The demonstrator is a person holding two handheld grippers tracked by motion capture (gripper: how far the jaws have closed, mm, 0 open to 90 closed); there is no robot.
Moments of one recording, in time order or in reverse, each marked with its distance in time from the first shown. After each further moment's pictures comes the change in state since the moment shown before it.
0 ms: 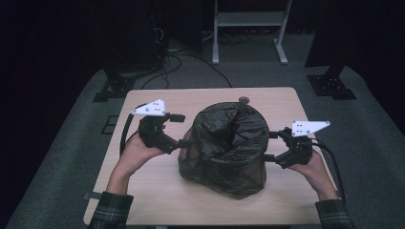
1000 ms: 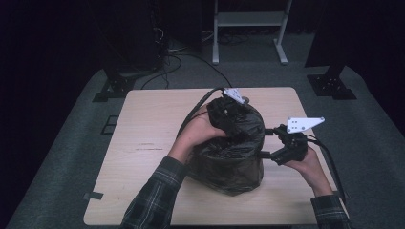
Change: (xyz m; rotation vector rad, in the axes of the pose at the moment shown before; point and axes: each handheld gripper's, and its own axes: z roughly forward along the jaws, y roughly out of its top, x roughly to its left) left arm 0.011 0.058 0.171 0.410 -0.019 0.081; right arm -0.005 0.008 0.010 -0.003 0.015 -0.008
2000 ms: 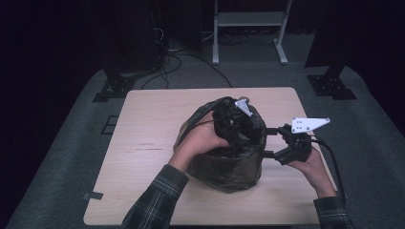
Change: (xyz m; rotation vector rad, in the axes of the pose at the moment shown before) left arm -0.037 0.002 0.002 0.114 0.003 0.068; right arm 0.001 -0.001 -0.010 -0.014 -0.030 0.001
